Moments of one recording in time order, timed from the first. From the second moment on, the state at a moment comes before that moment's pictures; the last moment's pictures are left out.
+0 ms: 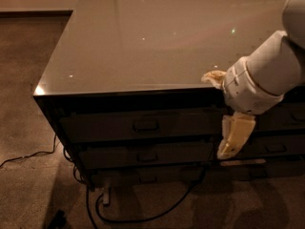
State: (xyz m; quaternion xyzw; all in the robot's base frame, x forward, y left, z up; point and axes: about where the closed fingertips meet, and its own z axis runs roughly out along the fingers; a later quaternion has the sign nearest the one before) arm 0.435 -0.142 0.878 -0.71 0.67 0.04 0.21
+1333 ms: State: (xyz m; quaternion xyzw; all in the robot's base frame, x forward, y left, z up) arm 0.440 -0.074 0.769 -0.73 0.65 0.11 0.18
